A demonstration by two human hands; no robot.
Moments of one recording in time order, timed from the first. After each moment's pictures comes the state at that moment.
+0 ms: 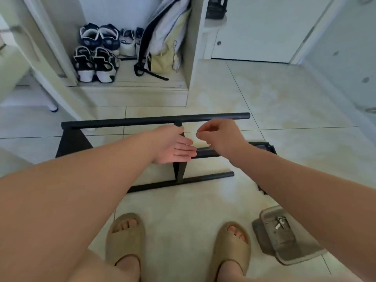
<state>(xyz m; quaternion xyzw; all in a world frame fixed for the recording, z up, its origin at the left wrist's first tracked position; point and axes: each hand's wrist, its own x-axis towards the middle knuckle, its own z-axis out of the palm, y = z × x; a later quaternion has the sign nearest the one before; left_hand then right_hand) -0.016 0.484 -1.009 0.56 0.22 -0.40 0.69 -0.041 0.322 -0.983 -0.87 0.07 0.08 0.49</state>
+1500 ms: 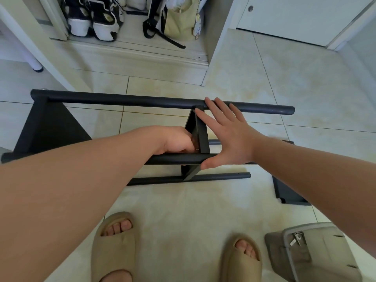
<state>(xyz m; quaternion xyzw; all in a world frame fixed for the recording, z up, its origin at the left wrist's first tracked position) 0.057 0.509 -1.118 0.79 -0.02 -0.43 0.43 0.056 0.315 -1.087 -0.94 -0.31 0.15 -0.04</state>
